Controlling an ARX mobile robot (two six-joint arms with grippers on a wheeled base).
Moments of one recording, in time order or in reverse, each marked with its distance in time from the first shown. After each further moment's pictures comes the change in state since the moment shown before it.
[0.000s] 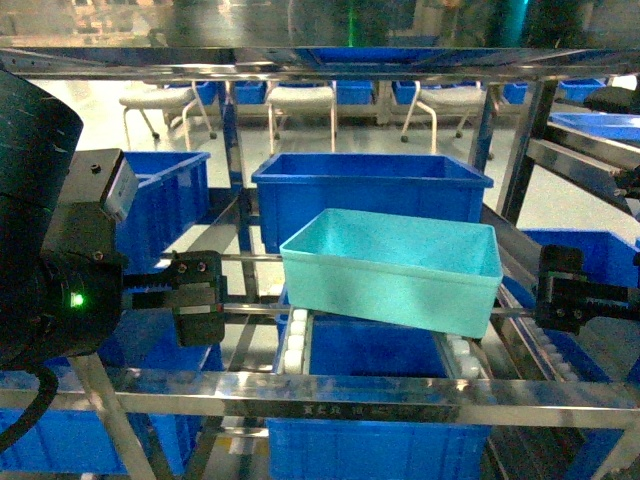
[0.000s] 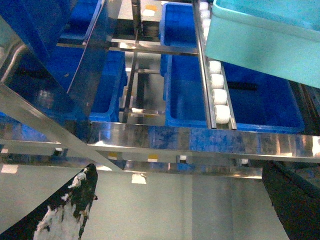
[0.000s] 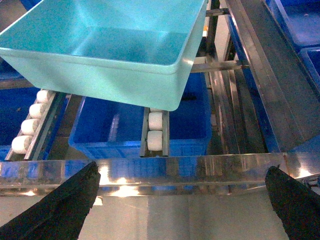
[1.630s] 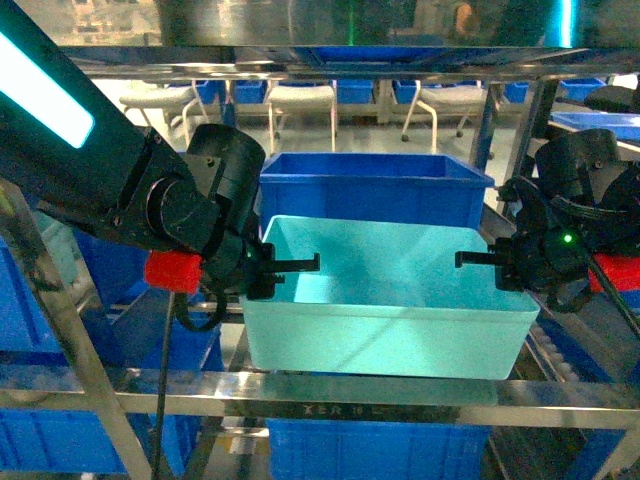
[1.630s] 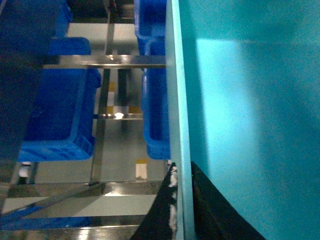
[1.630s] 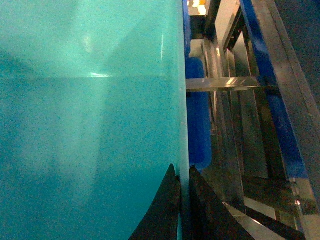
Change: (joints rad) left arm 0.020 0.662 0.744 -0.199 0.081 0.042; right arm -0.014 0.578 0.766 -0.336 0.028 -0.058
